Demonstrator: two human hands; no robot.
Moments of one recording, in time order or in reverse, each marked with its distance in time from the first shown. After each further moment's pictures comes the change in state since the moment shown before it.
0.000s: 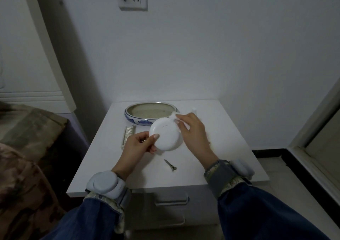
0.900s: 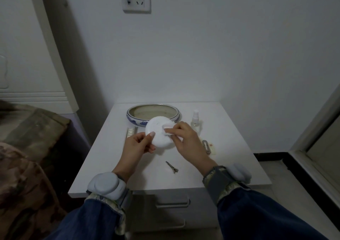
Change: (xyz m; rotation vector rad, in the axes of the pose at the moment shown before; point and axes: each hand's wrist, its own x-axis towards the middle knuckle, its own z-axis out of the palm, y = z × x) left_hand 0.003 0.000 -0.002 -0.108 0.109 -0.053; right_hand -0.010 0.008 0.014 -0.081 -0.130 -0.219
